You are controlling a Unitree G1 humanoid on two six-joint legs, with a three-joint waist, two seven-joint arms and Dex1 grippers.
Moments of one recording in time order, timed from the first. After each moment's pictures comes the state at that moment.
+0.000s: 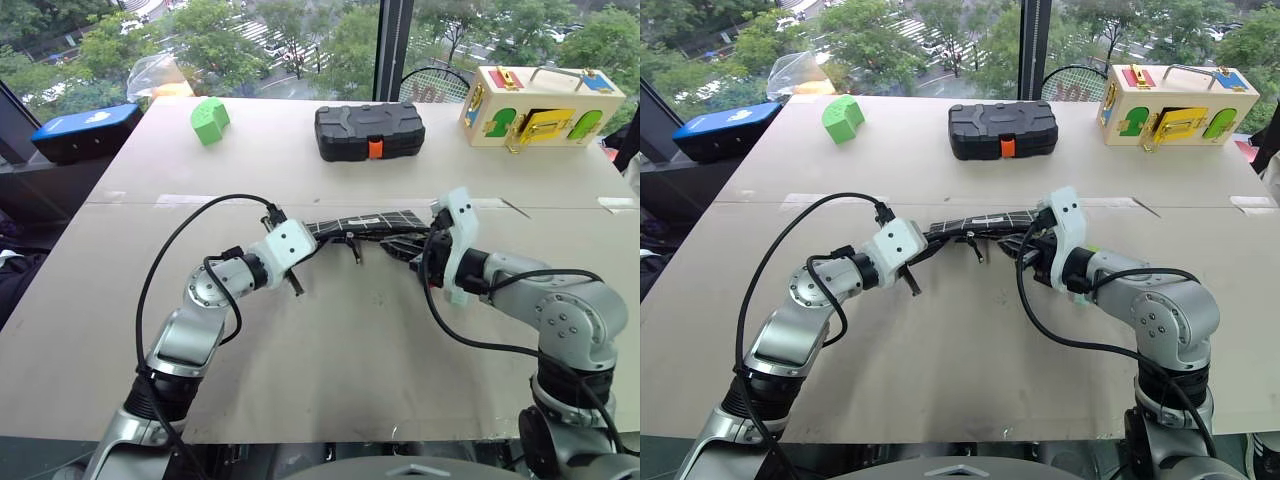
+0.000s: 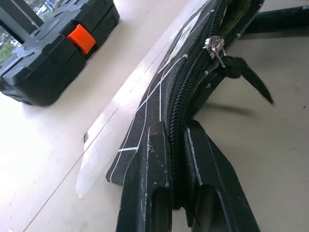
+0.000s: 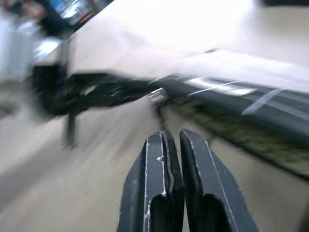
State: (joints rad) left arm -0.27 0.56 -0.13 -0.24 0.03 0.25 -0.70; right arm -0.44 -0.21 -0.11 -0.54 0.65 1.32 0.28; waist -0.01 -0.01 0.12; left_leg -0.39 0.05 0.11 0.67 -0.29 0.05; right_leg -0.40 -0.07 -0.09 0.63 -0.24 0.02
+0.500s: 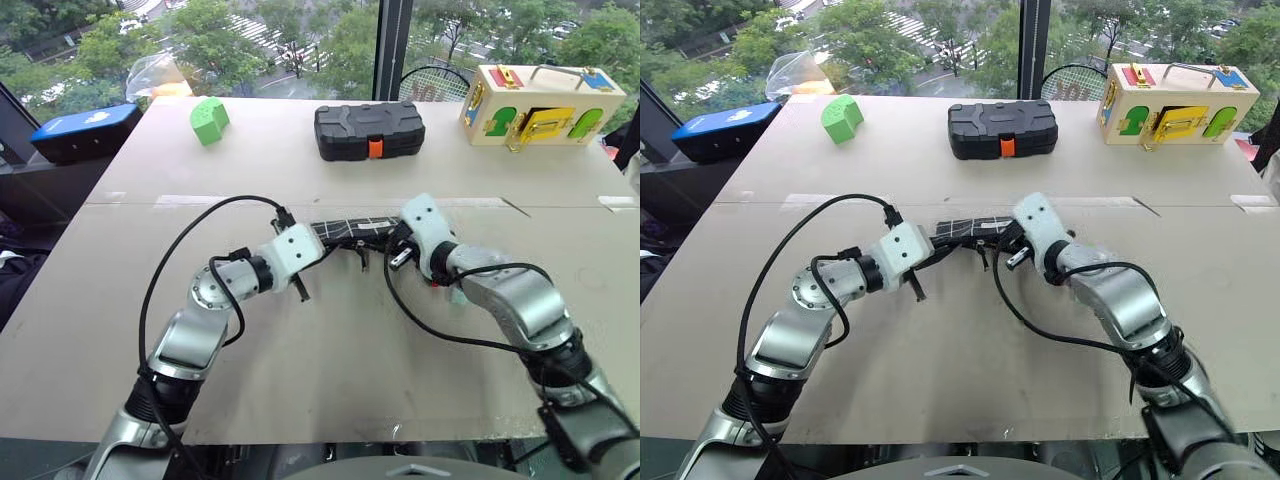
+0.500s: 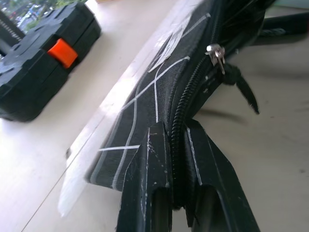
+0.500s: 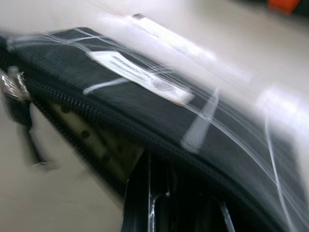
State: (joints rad) left arm -0.26 0.57 -0.16 -0.29 0.02 0.26 -0.74; right arm -0.56 -0.48 0.47 -0.32 0.14 0.84 0.30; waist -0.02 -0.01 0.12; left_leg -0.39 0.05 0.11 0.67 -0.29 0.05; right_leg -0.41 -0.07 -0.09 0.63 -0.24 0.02
